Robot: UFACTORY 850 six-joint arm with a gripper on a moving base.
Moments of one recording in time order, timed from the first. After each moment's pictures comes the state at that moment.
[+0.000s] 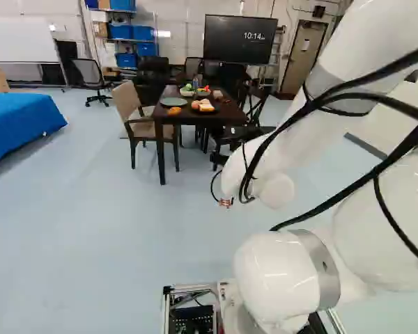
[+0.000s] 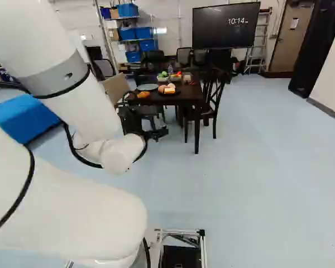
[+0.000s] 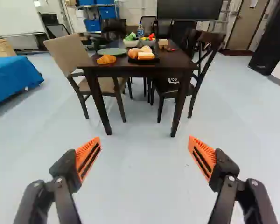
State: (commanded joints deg) arm 0.0 16.0 -5.0 0.0 50.0 0.0
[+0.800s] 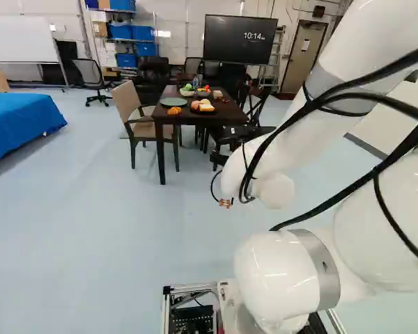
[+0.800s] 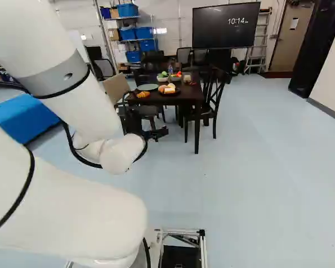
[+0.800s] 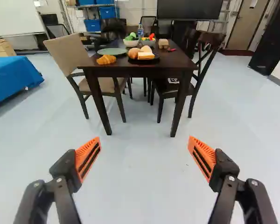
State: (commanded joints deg) arm 0.0 16.0 -5.0 0.0 50.0 0.0
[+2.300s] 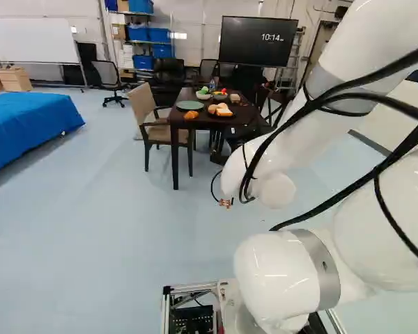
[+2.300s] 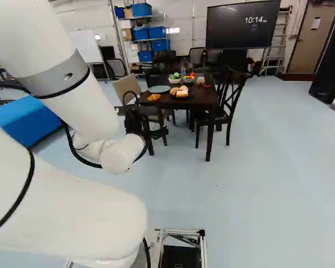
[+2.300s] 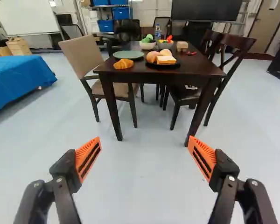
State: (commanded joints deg) arm 0.0 16.0 -5.0 0.0 50.0 0.0
